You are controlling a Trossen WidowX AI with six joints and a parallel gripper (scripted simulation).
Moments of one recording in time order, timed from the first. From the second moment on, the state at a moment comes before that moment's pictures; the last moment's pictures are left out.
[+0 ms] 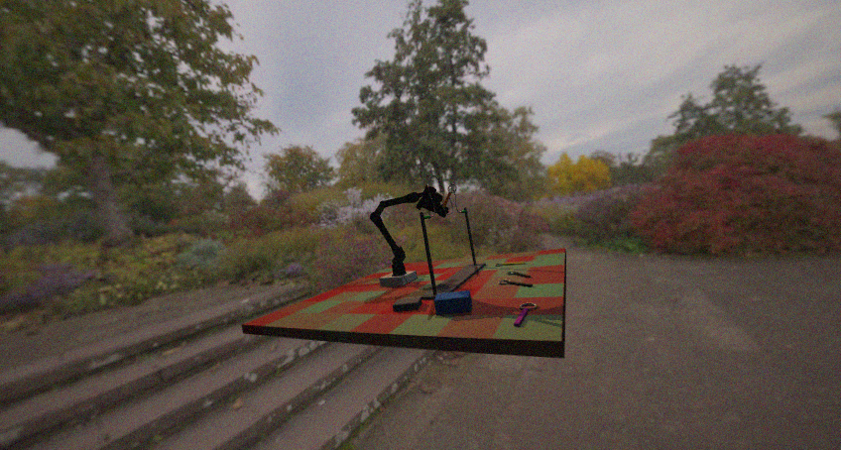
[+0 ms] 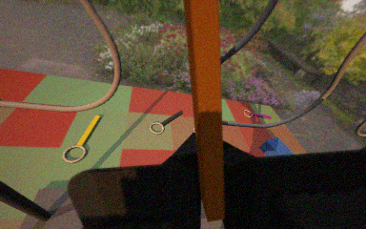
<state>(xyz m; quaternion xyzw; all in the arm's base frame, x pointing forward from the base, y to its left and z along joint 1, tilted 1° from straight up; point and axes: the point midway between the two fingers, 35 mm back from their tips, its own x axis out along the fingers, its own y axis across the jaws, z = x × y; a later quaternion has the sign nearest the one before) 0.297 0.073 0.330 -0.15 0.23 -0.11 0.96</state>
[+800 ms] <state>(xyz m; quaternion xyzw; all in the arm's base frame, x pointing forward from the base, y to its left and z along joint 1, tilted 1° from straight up) 0.298 0.043 0.347 -0.39 0.20 -0.17 0.88</state>
